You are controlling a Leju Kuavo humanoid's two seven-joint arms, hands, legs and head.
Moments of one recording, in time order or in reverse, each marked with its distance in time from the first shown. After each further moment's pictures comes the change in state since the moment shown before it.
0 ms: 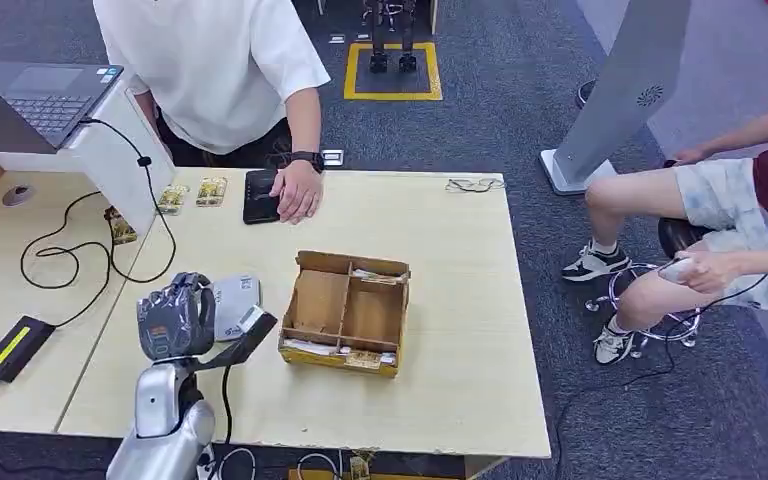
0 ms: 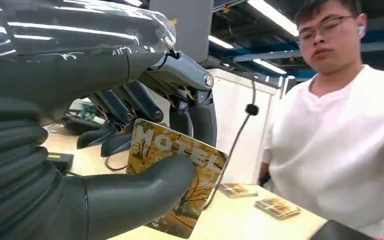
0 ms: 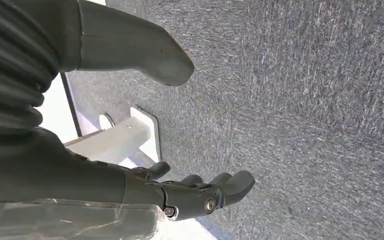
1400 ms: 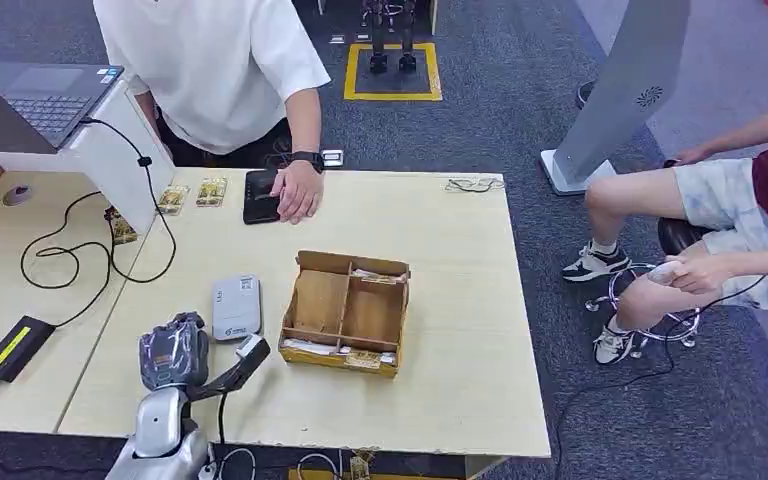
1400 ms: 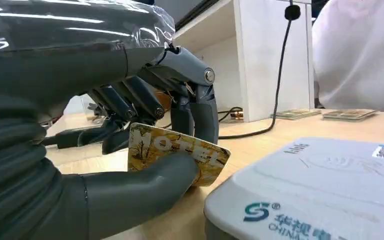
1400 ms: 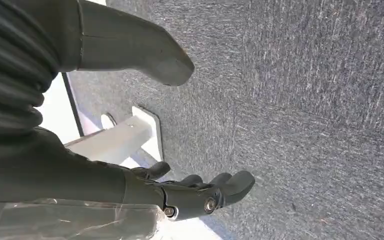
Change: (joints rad) left arm 0.010 0.052 -0.011 0.183 -0.079 -0.096 0.177; right arm 0.004 0.001 -0.005 -0.024 0.000 0.013 0.005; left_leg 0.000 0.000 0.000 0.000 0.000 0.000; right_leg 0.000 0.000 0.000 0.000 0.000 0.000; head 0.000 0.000
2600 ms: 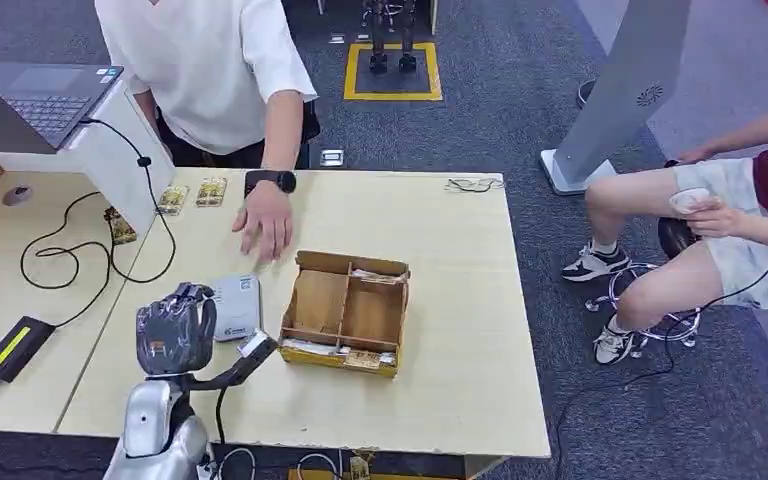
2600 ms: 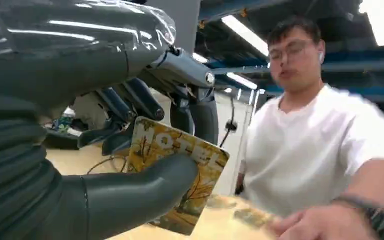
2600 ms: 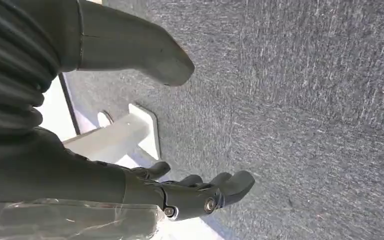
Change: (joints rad) left arm 0.069 -0.071 0.045 -0.319 0.094 0.098 -0.385; right arm 0.007 0.003 0.000 -0.011 0.000 -0.005 -0.024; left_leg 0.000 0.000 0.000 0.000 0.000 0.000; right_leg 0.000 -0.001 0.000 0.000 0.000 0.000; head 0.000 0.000
